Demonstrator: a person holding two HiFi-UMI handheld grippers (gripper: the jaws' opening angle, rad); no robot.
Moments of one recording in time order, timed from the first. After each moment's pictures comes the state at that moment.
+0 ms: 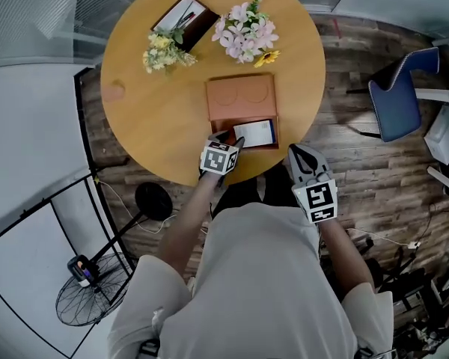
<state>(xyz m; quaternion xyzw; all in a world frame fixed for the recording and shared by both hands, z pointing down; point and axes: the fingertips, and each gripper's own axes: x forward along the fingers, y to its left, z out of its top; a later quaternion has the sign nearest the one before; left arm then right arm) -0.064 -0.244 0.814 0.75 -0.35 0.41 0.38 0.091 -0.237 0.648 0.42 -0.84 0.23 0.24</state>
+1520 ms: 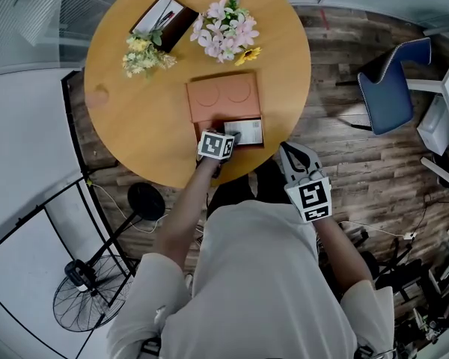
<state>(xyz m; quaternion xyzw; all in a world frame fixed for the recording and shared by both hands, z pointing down) -0.031 -0.249 0.876 0.72 -0.31 0.44 0.44 0.114 -0.244 0.657 0.42 -0.84 0.23 0.25</state>
